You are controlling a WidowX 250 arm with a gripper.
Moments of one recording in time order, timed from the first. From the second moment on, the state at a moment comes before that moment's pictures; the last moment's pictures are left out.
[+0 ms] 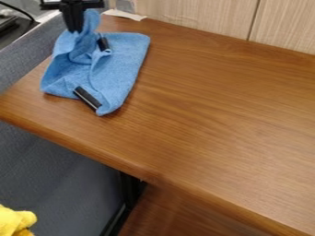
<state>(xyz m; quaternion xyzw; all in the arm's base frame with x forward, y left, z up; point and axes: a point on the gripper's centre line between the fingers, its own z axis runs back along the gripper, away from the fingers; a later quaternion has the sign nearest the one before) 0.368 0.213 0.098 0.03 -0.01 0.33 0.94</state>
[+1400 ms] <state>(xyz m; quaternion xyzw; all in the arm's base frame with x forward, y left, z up) 0.353 0.247 0.073 0.07 0.05 0.37 0.92</state>
